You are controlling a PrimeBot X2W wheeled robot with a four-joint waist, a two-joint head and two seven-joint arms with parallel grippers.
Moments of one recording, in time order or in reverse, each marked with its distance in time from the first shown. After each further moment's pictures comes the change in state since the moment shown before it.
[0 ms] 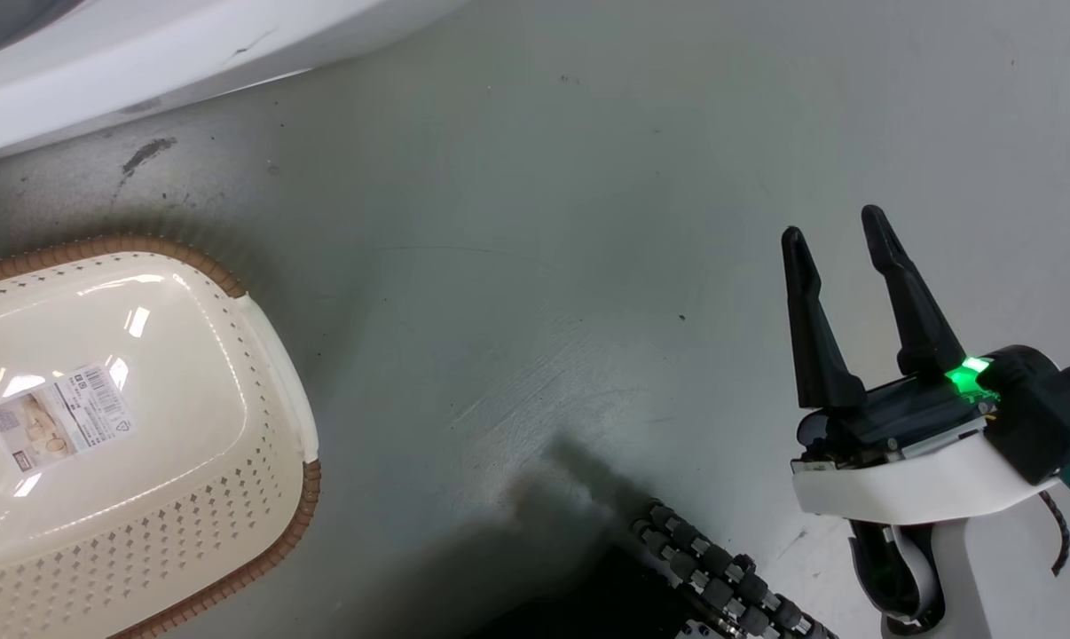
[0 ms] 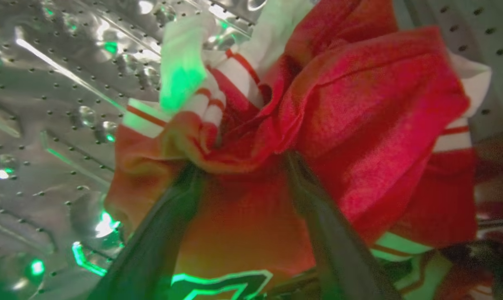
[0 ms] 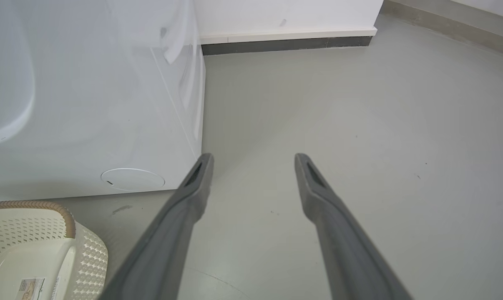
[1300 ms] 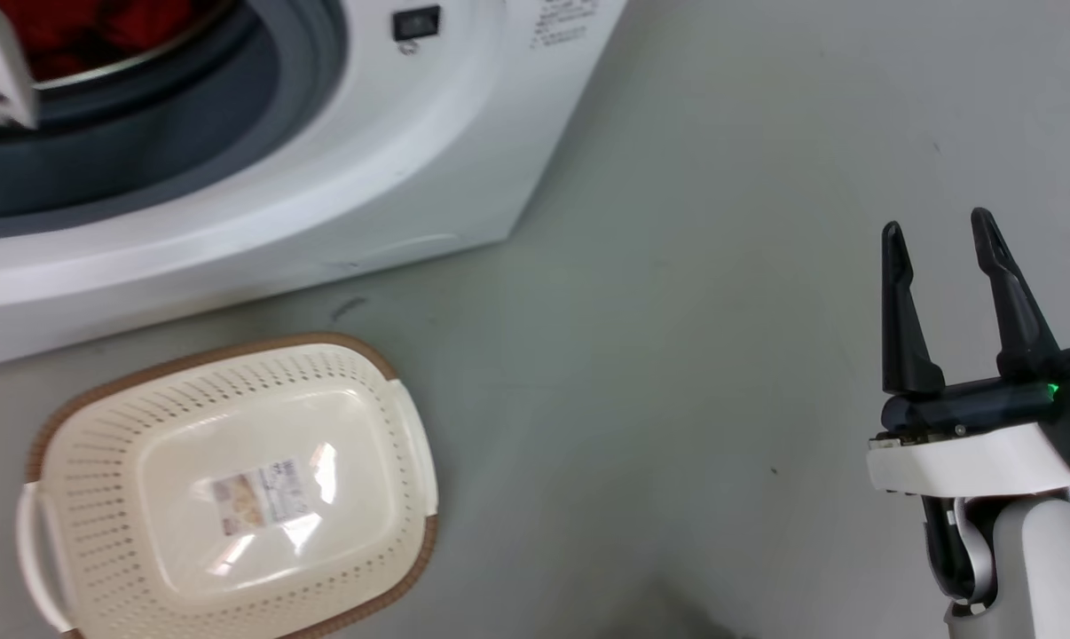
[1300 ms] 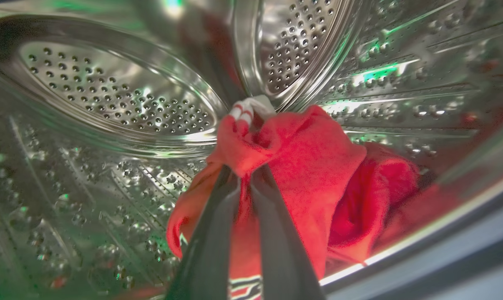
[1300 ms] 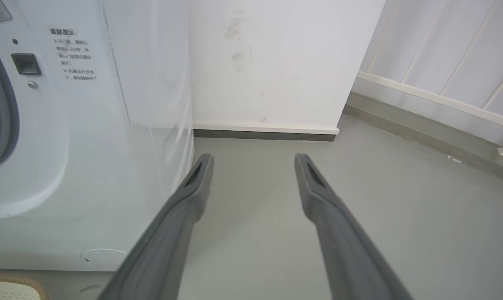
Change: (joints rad) left arm 0.486 -0.283 0.054 0.100 -0.278 0.134 -0.922; right arm 0.000 0.001 -0.181 0.050 -0.194 0.000 0.000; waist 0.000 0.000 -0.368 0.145
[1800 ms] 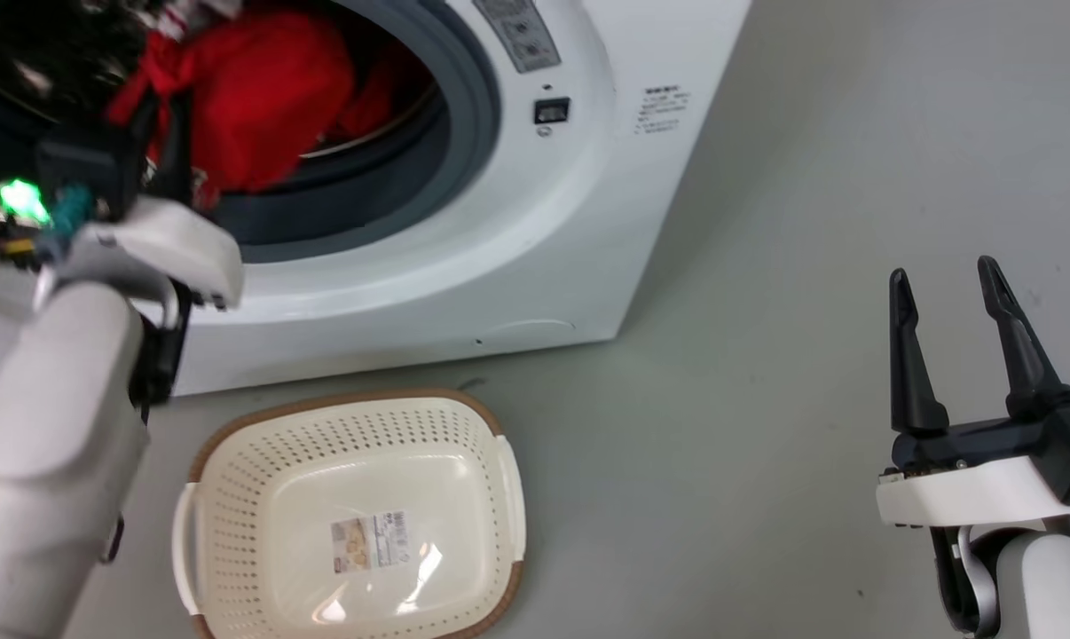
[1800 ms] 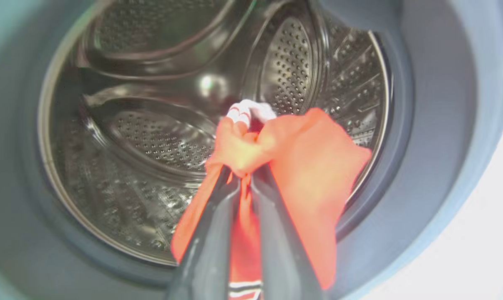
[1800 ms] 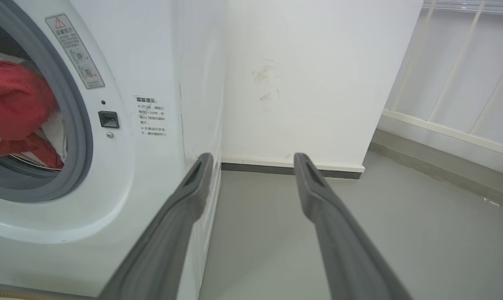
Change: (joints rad) left arm 0.410 -0.109 0.105 -0.333 0.095 0.119 -0.155; right arm 0.064 0.000 -0.042 0.015 -0.077 0.000 0.000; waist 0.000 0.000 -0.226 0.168
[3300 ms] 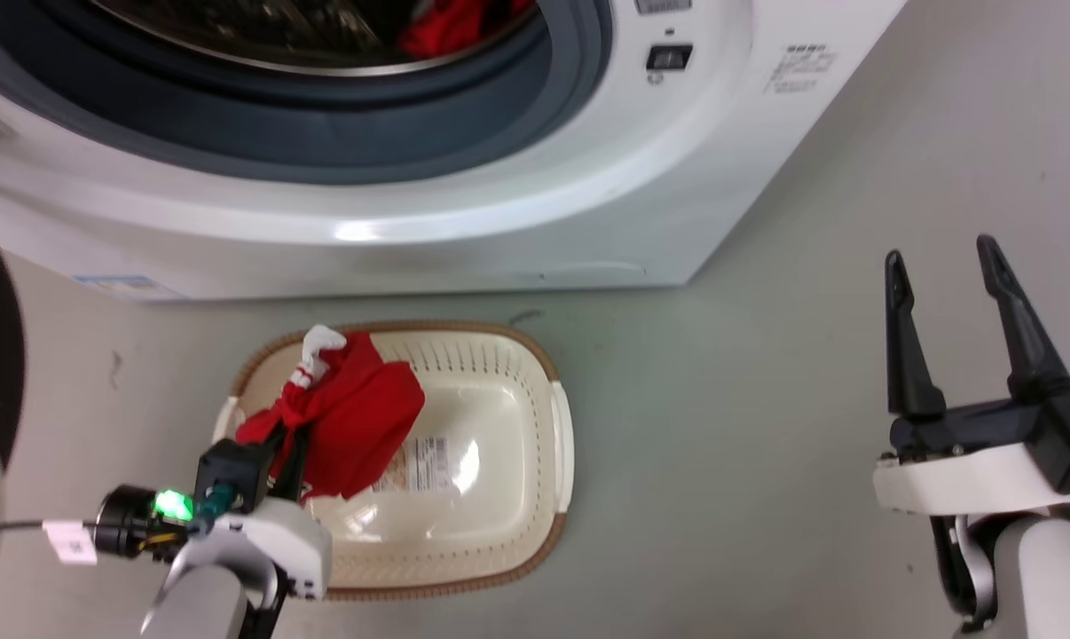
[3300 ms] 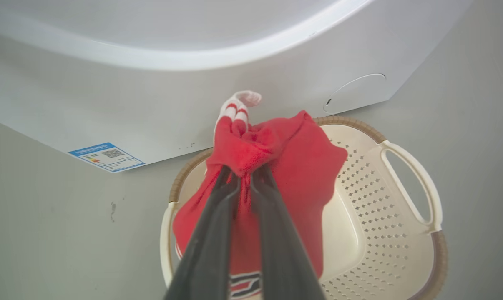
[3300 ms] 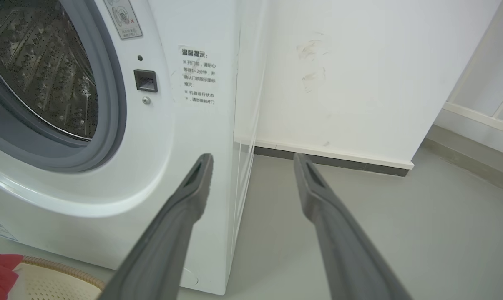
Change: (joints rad) left arm 0.595 -0.221 0.270 -0.048 0.283 -0.133 -0.001; right arm -0.014 -0.001 0.009 -0.014 -0.048 0.000 0.000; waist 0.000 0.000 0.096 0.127
